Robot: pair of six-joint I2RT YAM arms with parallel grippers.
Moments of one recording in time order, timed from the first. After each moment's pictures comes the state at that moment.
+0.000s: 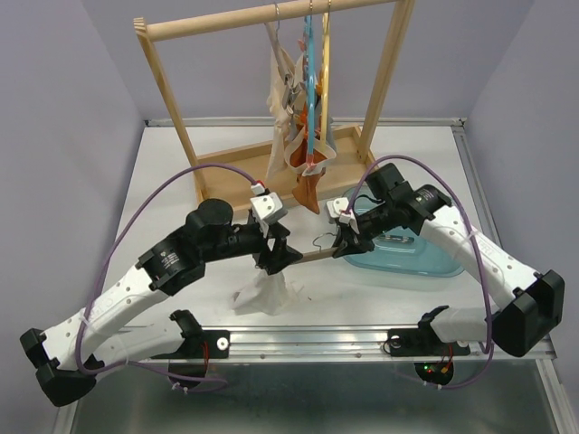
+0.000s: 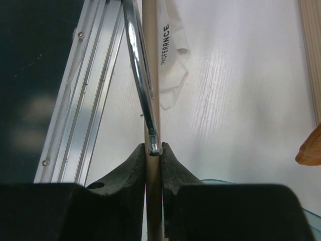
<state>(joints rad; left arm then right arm) -0.89 0.86 0.96 -0.43 0.32 -0.09 0.57 1.29 1.19 -0.95 -0.94 -0.93</state>
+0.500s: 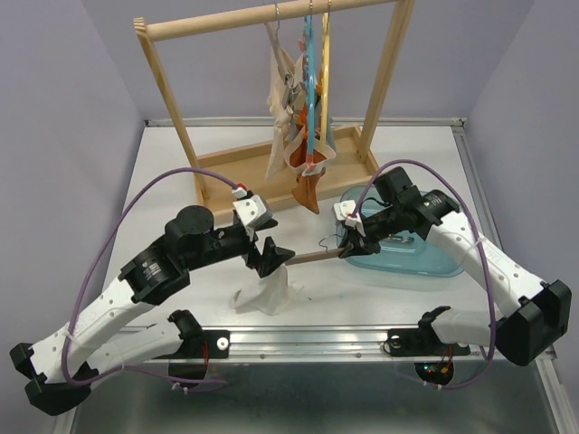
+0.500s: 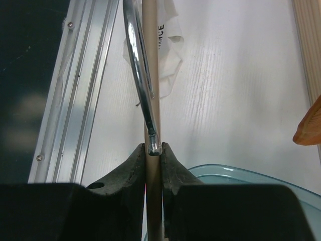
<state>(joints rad) -0.89 0.75 0.96 -0.43 0.25 -0.03 0.54 1.23 1.13 -0.94 -0.91 -0.94</state>
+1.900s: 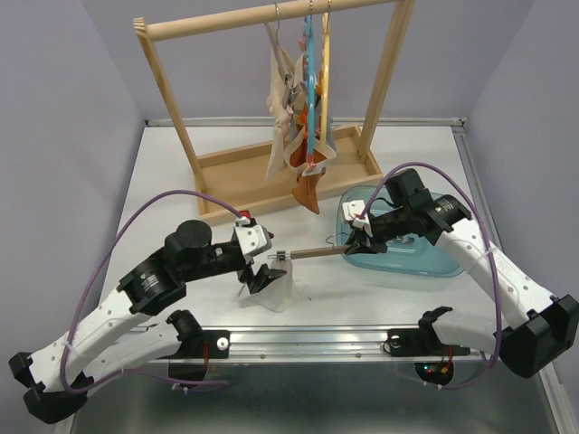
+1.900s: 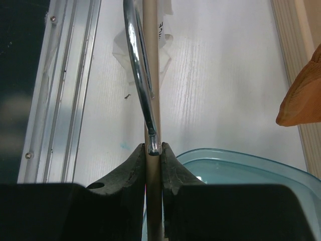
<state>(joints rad) -0.89 0.64 0.83 -0.46 0.32 0.17 0.49 1.16 1.10 -0.93 -0.87 -0.94</state>
